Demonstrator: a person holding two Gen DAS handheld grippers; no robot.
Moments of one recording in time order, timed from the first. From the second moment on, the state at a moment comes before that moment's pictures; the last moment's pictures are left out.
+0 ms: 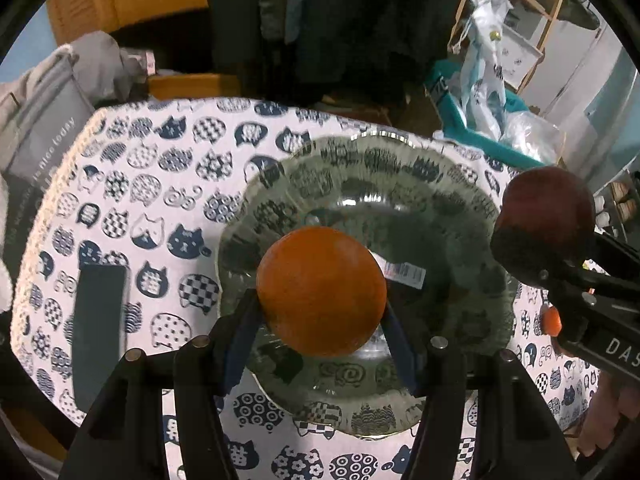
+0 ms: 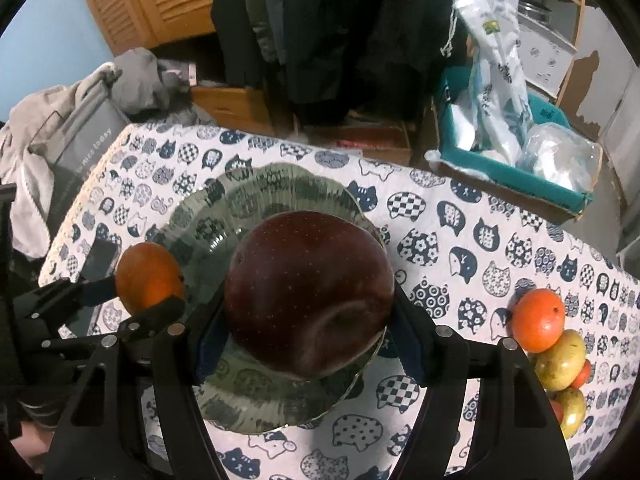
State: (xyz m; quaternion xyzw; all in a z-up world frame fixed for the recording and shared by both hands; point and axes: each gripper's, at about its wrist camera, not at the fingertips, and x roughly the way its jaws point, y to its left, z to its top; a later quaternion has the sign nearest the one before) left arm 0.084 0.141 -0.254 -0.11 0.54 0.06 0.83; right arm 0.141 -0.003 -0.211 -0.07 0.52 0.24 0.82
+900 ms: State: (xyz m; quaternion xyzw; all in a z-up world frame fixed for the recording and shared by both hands) left arm 0.095 0.134 -0.299 -0.10 0.60 0.06 0.79; right arm 0.145 -0.001 -0.230 -0.05 0.55 0.23 0.80
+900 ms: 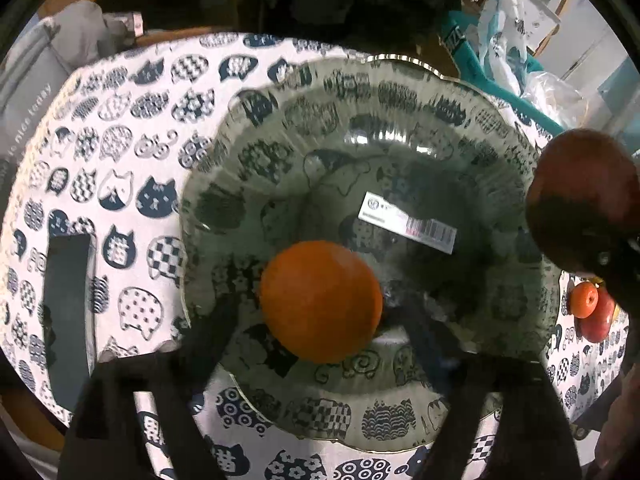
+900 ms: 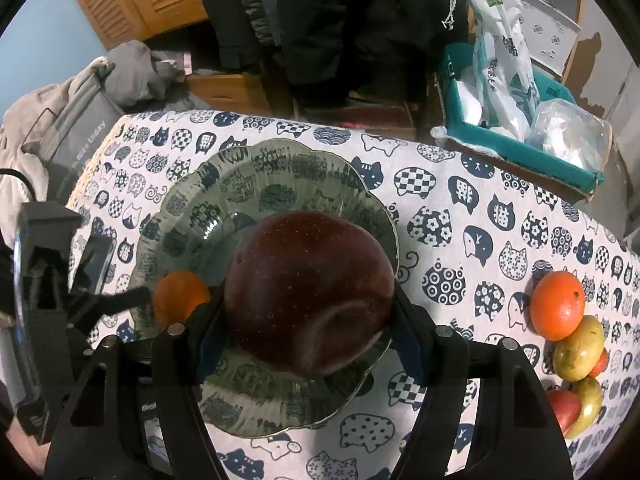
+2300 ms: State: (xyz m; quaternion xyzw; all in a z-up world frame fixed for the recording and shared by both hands) left arm 0.043 0.193 -0.231 -0.17 0.55 0.12 0.81; right arm 0.116 0.035 -0.257 -0.10 0.58 0.29 0.75
